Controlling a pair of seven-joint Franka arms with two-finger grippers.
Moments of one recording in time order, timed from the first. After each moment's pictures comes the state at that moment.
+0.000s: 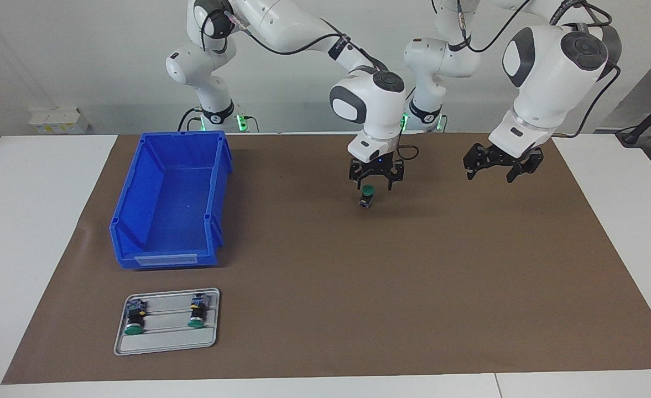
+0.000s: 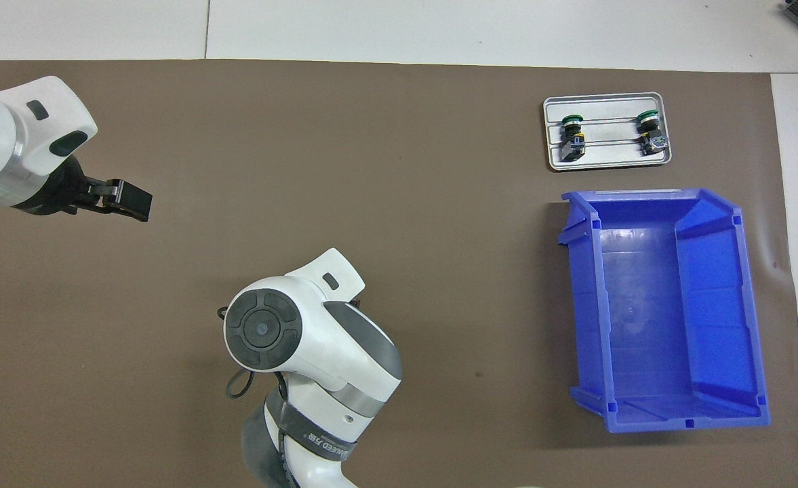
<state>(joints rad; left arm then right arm) -0.37 0.06 0.24 -1.67 -0.02 1.68 0.05 0.85 0.51 0.00 -1.54 -0.08 2.12 0.95</state>
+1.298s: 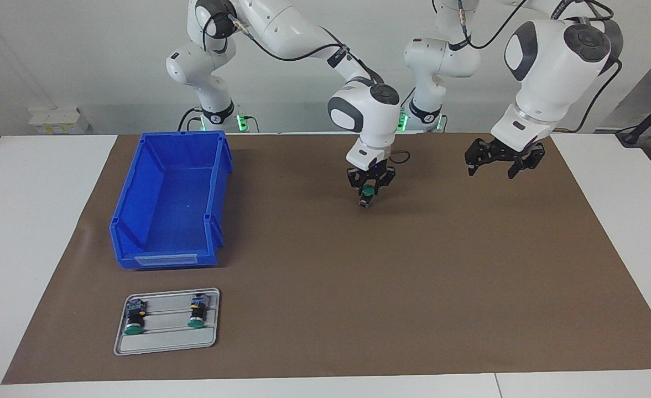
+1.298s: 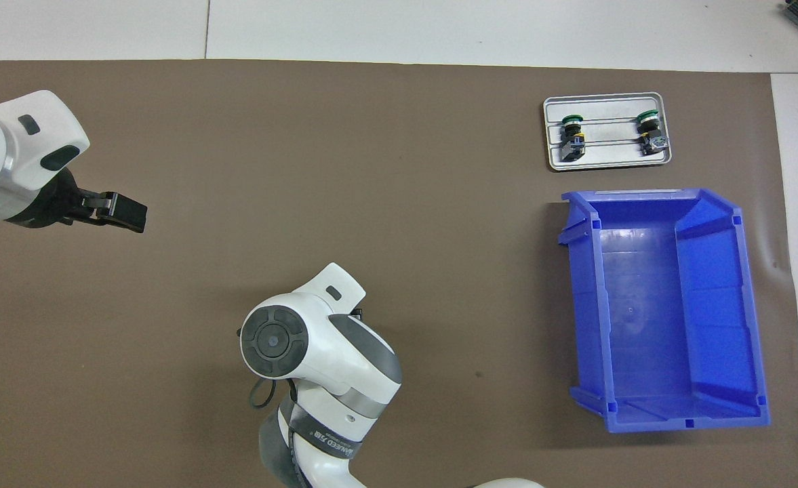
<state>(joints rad) -0.37 0.04 0.24 -1.68 -0.02 1.68 0.05 0.86 0.49 0.00 -1.63 -0.08 2.18 0.89</state>
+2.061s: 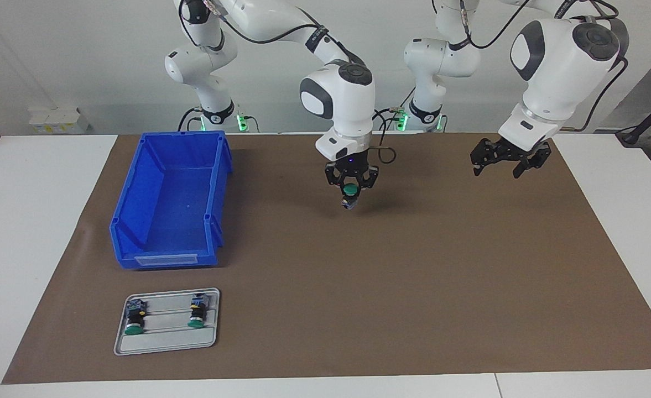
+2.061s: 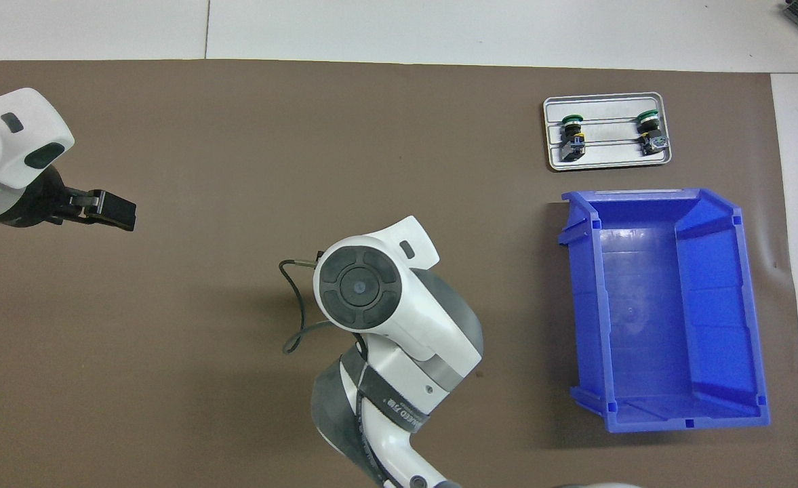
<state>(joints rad) -0.35 0.04 0.24 -1.68 -0.02 1.68 0.05 0.71 0.33 -0.01 -1.67 -0.08 2.14 1.02</state>
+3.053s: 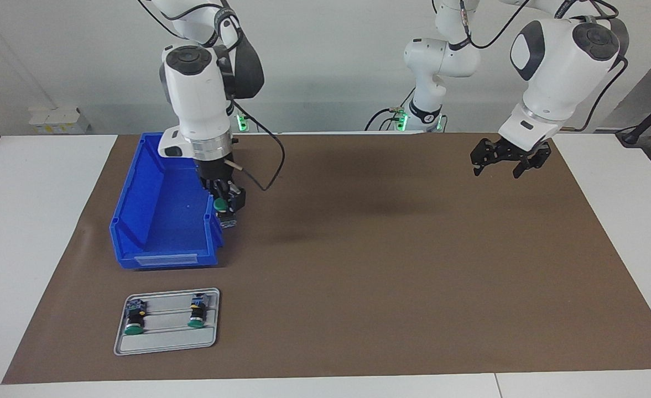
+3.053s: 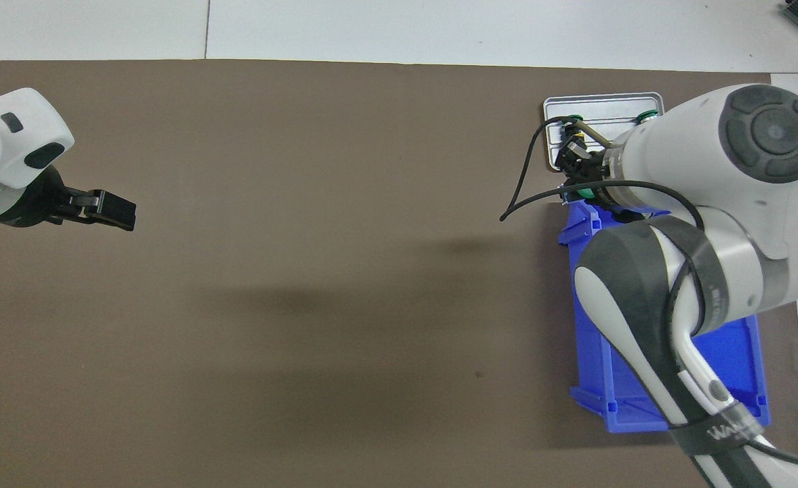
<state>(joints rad) -0.35 0.04 0.24 -1.68 -0.02 1.68 0.05 0.24 0.12 -0.02 -1.74 -0.08 2.01 1.04</state>
